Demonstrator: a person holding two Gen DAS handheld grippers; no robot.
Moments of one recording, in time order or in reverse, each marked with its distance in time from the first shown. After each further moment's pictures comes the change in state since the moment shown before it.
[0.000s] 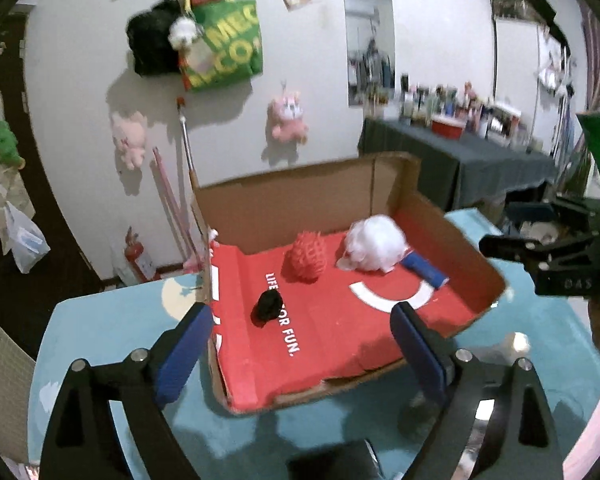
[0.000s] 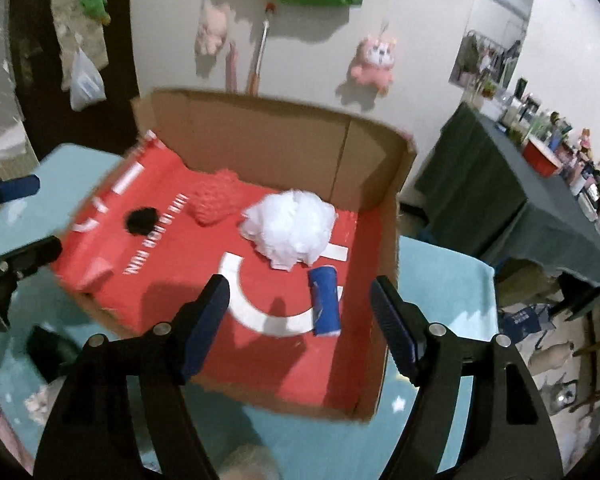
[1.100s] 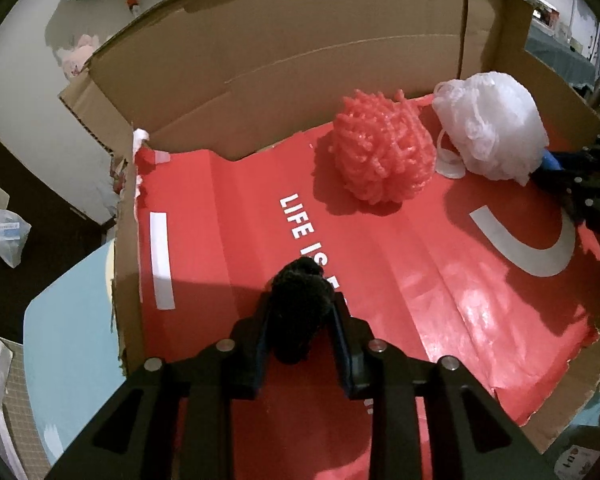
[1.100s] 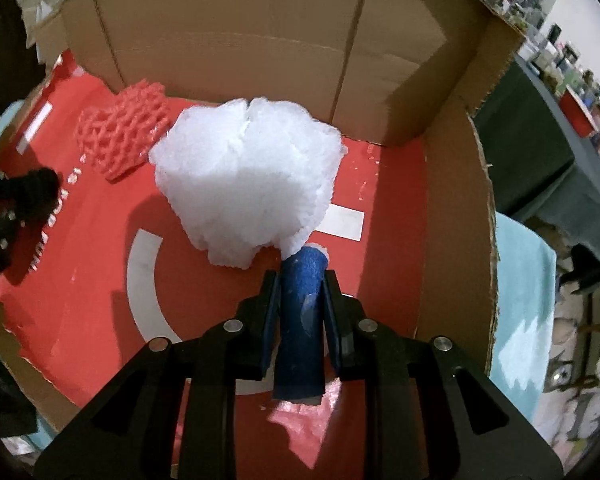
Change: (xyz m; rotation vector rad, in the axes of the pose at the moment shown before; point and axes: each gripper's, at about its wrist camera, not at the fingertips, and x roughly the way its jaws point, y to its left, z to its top) left arm 0.228 0.025 -0.010 0.140 0.486 0.066; right arm 0.179 -0.032 -0.002 -0.044 0.341 -0.039
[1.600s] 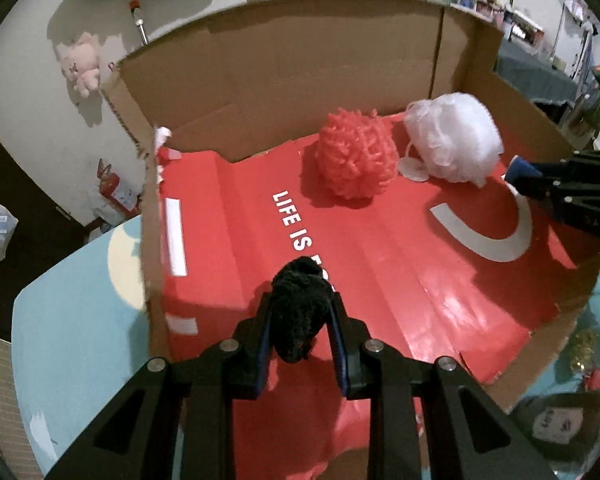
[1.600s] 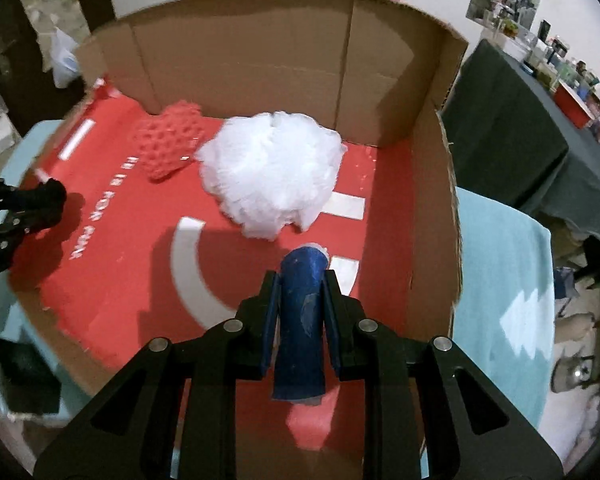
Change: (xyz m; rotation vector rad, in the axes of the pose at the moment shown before) left arm -0.026 0.011 -0.017 -0.026 -0.036 -0.092; right arm -0.030 -0.001 -0.017 0.060 -0.061 0.072
